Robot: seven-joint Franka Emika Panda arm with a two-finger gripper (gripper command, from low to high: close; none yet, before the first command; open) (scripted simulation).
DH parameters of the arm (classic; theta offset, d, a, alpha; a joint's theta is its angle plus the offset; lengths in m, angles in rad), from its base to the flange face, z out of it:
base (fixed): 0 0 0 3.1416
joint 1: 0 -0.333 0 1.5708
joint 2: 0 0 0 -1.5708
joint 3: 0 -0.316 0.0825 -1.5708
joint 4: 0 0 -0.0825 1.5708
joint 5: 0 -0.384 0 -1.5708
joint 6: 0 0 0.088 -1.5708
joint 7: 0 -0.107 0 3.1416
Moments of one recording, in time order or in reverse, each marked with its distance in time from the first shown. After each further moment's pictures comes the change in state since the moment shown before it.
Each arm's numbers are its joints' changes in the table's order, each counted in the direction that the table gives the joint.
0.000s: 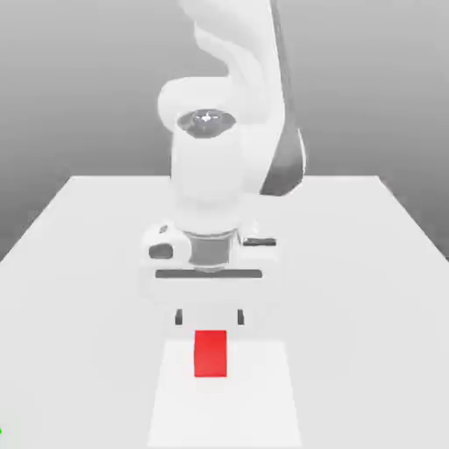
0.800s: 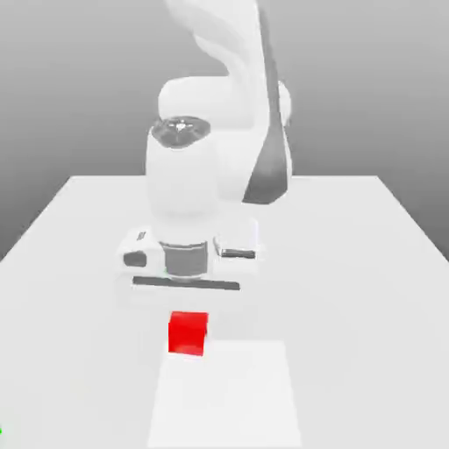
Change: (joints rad) arm 0.121 -0.003 0.041 0.172 -0.004 -0.181 -0.081
